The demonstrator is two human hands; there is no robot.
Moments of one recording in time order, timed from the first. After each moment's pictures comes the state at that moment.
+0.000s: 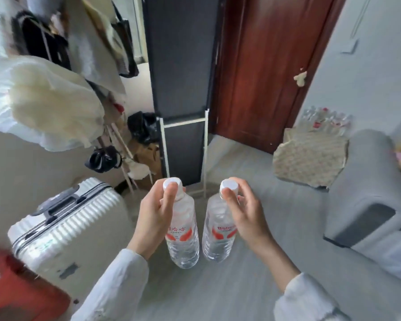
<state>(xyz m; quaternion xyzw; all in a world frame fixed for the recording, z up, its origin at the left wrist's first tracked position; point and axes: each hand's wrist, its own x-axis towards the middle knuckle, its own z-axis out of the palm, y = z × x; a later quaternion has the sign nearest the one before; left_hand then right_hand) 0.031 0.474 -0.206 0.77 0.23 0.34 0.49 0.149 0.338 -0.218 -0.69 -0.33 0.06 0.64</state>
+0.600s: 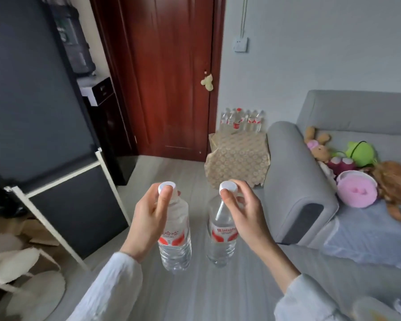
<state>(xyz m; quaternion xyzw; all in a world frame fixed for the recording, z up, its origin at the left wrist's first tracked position) 0.452 0.455 -0.200 0.80 0.08 0.22 0.56 0.511 0.278 -0.214 -0.76 -0.17 -0.08 0.62</state>
